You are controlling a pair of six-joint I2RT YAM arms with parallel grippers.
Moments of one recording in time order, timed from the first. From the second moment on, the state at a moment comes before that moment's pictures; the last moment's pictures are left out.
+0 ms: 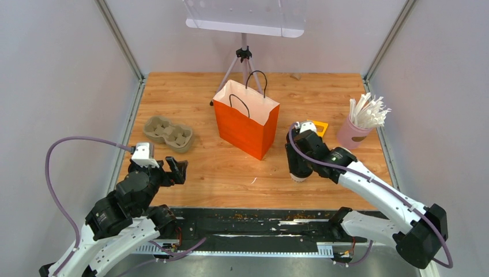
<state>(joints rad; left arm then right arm) -0.84 0.23 0.75 -0.86 -0.59 -0.48 0.75 1.06 0.87 -0.76 0.33 0.38</state>
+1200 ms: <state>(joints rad) -0.12 1.12 1.08 -0.77 -0.41 -0.60 0.68 0.80 1.16 -0.87 0.09 0.28</state>
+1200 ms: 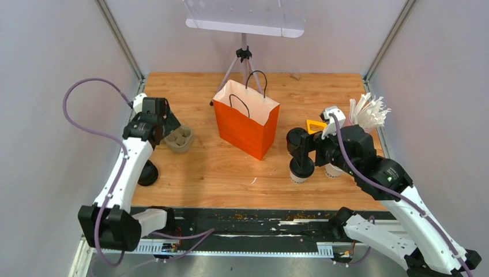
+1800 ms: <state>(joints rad) -0.10 1.66 1.42 -0.95 -0.55 -1.00 0.68 0.78 1.06 -0.76 -0.01 0.28</state>
